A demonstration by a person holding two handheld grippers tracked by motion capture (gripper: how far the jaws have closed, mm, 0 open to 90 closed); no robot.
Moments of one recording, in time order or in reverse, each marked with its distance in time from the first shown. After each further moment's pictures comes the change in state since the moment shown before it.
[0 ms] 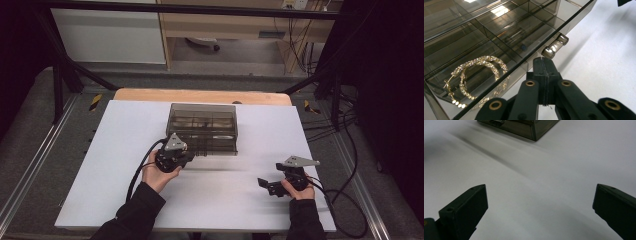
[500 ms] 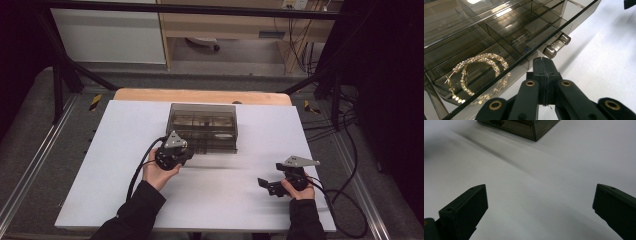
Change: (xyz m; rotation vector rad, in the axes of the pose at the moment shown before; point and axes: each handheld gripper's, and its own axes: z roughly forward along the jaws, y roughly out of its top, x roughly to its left) left arm 0.005 0.002 0.003 -0.006 0.014 -0.012; right arm 0.000 0.000 0.000 0.000 0.000 0.000
